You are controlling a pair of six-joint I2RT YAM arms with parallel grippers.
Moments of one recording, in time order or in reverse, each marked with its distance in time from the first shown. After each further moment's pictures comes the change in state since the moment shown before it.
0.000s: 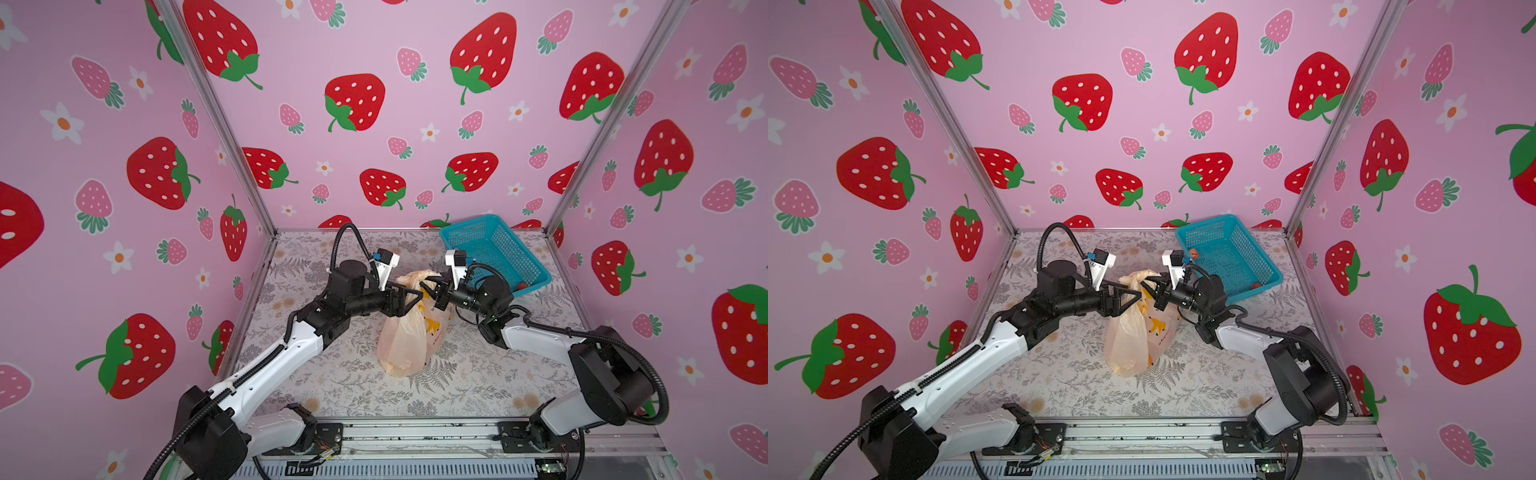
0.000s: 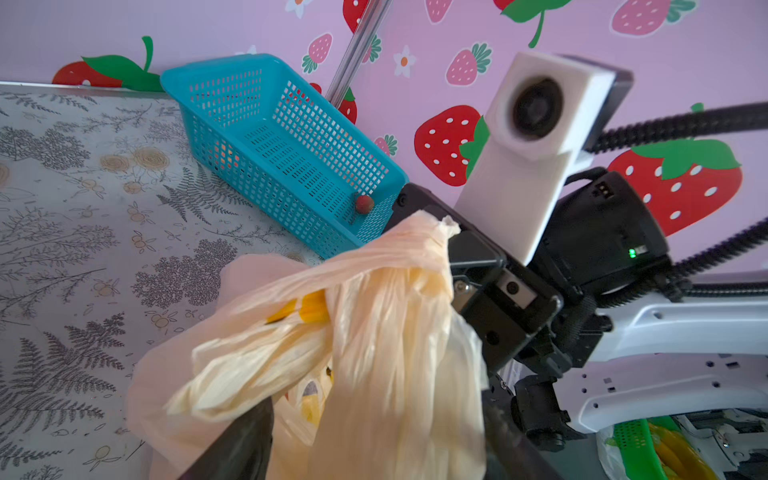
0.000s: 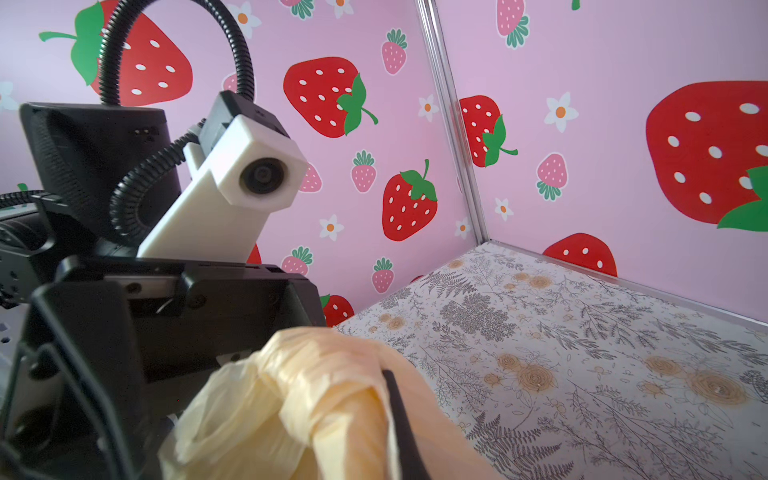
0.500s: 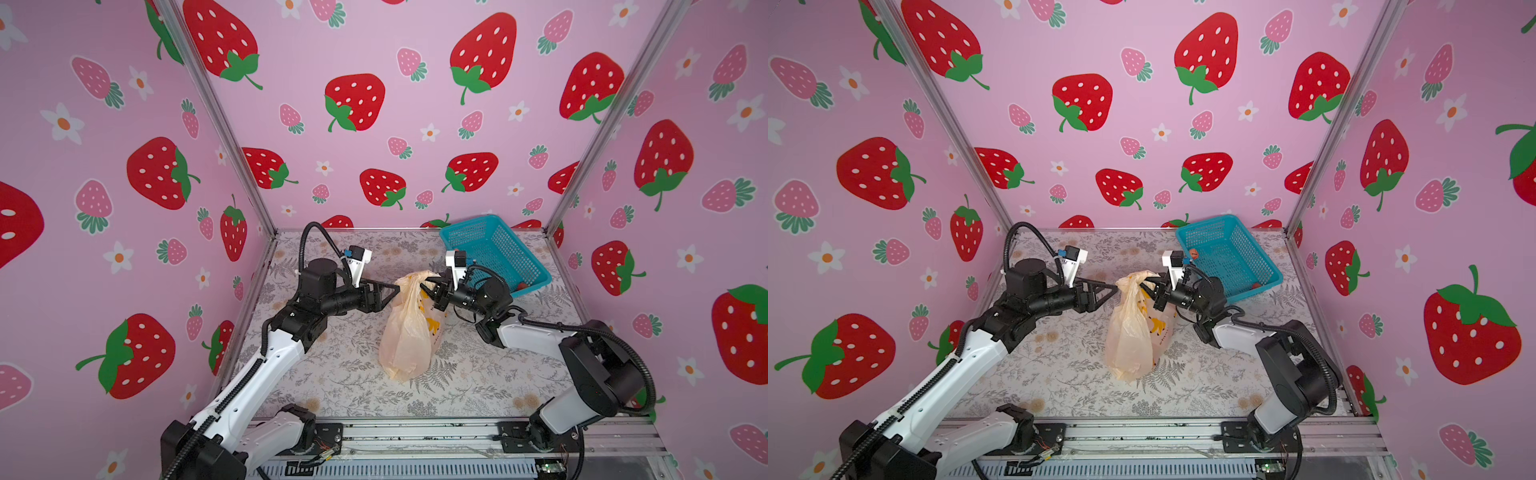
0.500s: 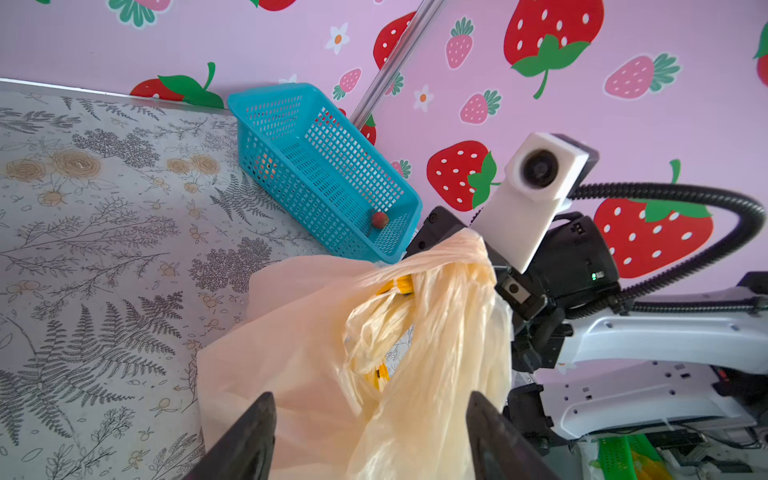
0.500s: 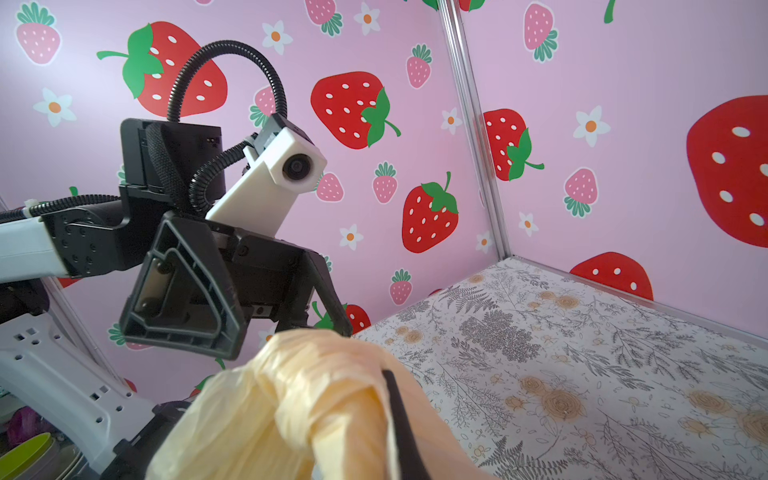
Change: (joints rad) left arm 0.168 -0.085 -0.023 -0.098 0.113 -0.002; right arm 0.000 0.047 0.000 0.116 -0.049 0.043
